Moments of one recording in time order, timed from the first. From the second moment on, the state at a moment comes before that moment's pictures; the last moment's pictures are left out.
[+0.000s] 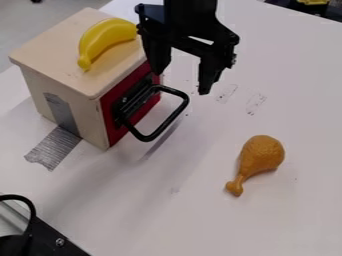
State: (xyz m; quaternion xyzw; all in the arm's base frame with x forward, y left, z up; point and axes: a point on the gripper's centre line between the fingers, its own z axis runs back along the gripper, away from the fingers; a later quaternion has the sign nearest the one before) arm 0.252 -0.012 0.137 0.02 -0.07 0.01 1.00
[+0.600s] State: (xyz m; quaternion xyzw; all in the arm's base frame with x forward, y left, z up) arm 0.271 0.038 0.144 0.04 -0.06 0.03 1.00
